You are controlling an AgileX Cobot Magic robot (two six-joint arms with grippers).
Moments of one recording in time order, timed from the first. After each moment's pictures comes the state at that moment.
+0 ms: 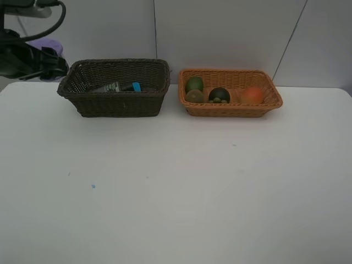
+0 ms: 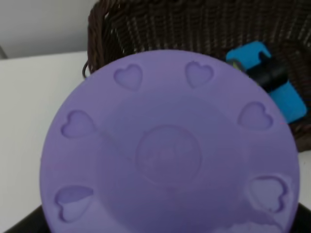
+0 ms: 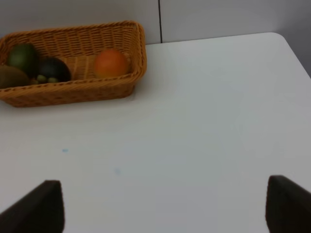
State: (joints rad) left arm -0.13 1.46 -0.85 0.05 0.07 0.00; right arm 0.04 0.00 -0.52 -0.15 1.06 0.19
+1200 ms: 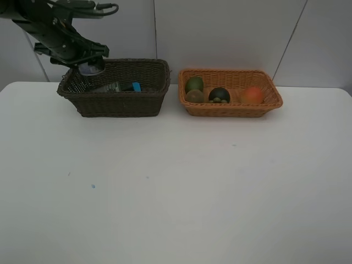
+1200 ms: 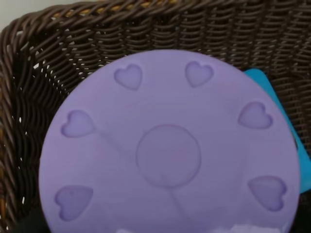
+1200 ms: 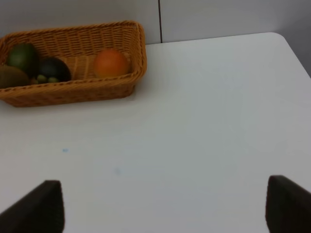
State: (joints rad) left arm -0.18 1.95 -1.41 0.03 0.37 -0.06; right arm 0.04 0.00 -0.52 -0.15 1.06 0.19
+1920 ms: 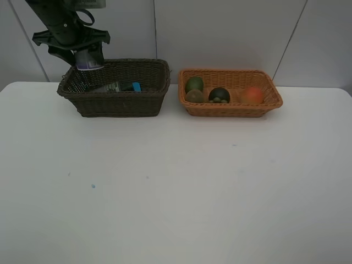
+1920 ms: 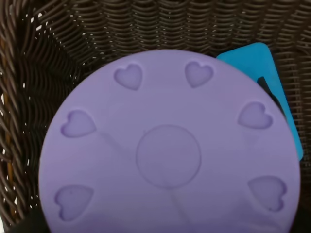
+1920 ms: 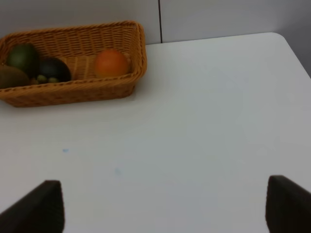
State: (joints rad) left arm -0.17 2.07 -1.75 0.02 0.81 -0.14; right arm 0.04 0.00 -0.52 -0.15 1.06 0.19
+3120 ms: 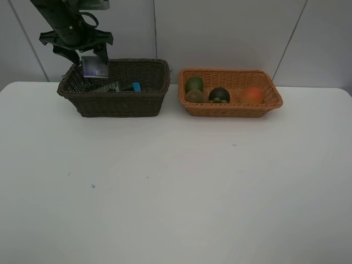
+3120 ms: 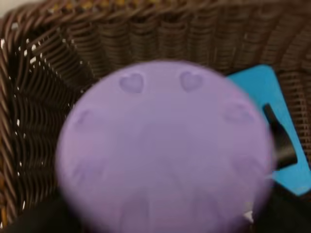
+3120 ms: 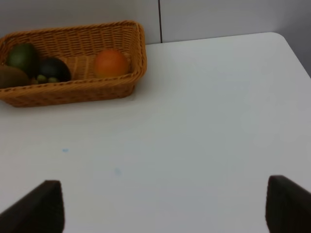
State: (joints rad) left arm -0.17 2.13 -1.82 0.02 0.77 -0.11; right arm 0.04 0.00 -0.52 -0.15 1.06 0.19
